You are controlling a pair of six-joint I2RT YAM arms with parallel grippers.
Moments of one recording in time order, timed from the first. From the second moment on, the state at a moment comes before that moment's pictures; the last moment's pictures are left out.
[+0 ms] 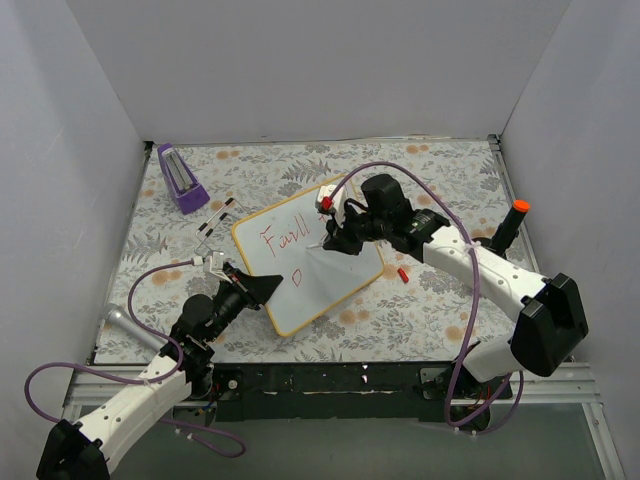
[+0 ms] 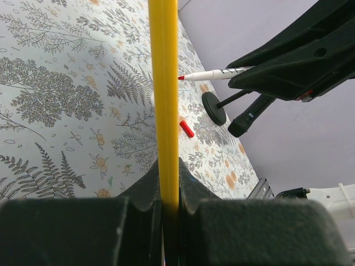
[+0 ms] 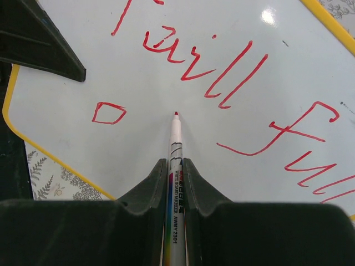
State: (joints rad) left arm -0.59 0.44 0.02 0.45 0.08 -0.86; right arm 0.73 1.43 1.17 -0.34 -0.52 -0.36
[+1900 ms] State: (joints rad) left arm -0.59 0.44 0.02 0.46 0.09 -0.85; right arm 0.86 1.40 1.08 -0.47 -0.60 -0.44
